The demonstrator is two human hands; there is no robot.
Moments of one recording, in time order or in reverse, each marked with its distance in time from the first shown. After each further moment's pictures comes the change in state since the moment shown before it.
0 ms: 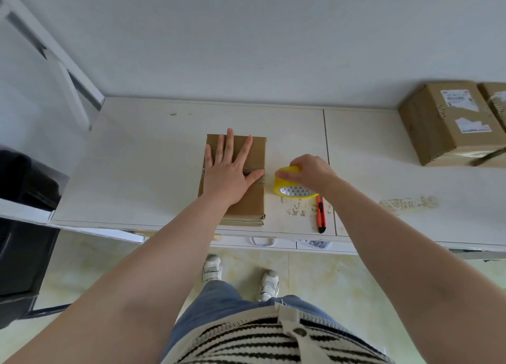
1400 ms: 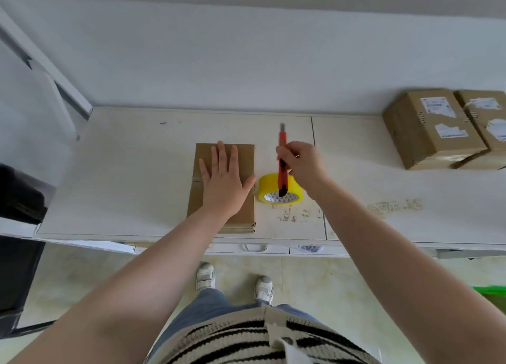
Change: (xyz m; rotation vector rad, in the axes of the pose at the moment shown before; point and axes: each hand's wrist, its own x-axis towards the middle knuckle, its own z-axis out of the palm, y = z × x) left_hand -0.008 0.022 -0.002 -0.134 0.048 -0.072; right_hand -0.017 -0.033 -0.022 0.640 0.278 0.007
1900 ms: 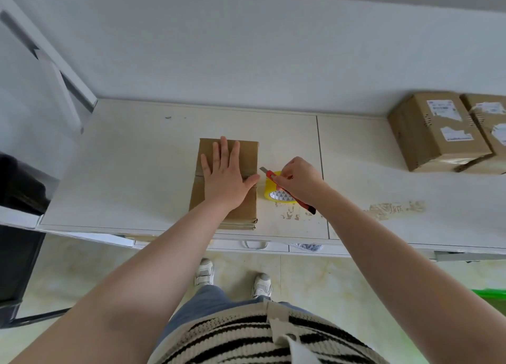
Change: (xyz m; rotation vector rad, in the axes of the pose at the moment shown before) left_hand 0.005 -0.008 -0.001 -0.008 -0.024 -0.033; right_hand -0.011 0.007 0.012 -0.590 -0.251 -0.004
